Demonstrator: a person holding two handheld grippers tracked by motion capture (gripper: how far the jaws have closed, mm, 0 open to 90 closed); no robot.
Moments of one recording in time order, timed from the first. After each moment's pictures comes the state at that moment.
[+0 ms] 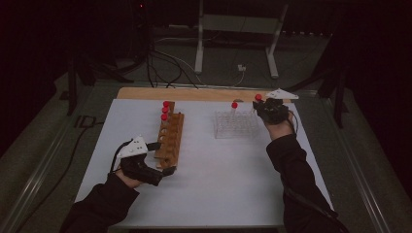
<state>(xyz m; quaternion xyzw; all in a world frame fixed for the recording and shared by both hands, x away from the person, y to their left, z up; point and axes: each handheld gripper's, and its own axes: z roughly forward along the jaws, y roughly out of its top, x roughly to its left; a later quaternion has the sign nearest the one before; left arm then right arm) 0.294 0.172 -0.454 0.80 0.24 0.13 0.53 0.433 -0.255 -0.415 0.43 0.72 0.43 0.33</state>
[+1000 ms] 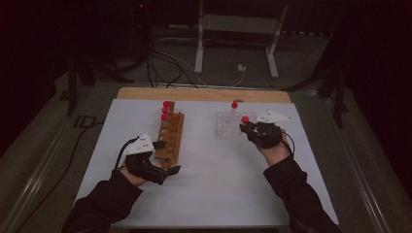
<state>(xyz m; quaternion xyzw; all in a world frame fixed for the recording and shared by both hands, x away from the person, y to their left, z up) 0.297 0.157 -0.444 0.81 0.22 0.12 0.53 0.357 -0.221 -0.425 0.36 0.77 0.45 0.27</state>
